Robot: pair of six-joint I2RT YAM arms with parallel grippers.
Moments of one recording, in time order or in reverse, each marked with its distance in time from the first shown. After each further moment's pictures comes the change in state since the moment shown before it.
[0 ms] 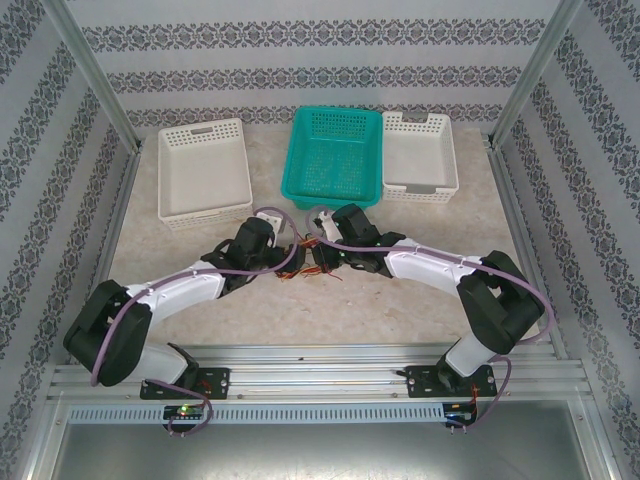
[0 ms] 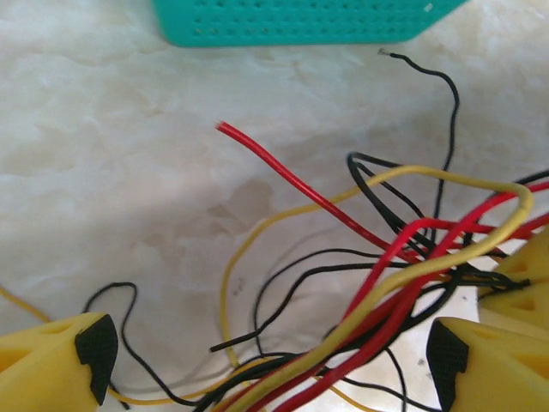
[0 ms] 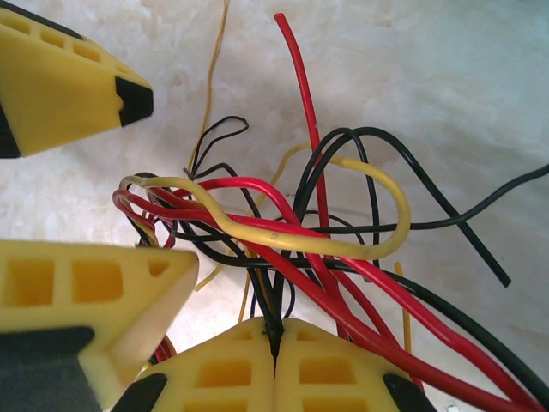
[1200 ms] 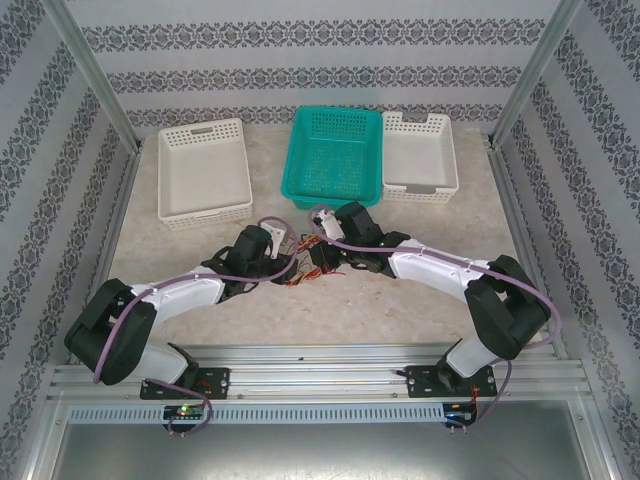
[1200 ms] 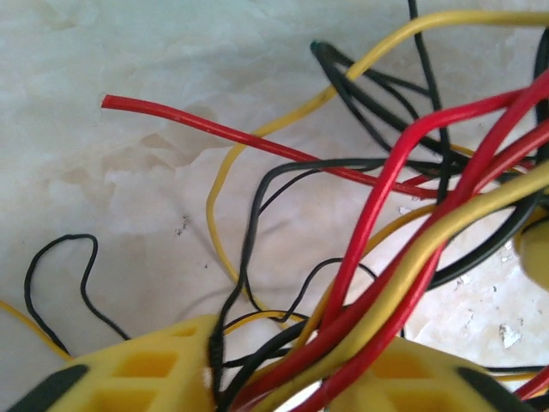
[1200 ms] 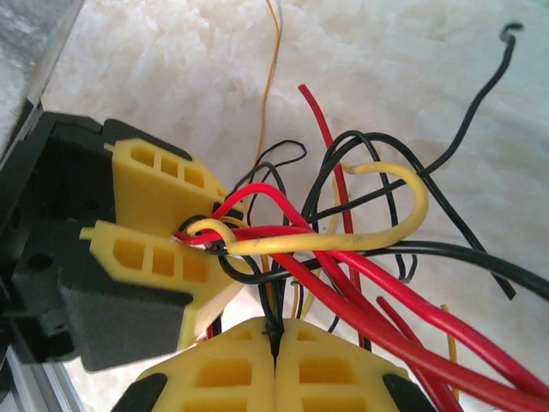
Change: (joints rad) left arm 0.001 -0.001 -0.077 0.039 0.134 0.003; right arm 0.000 -0.041 0.000 -0.001 -0.084 0.004
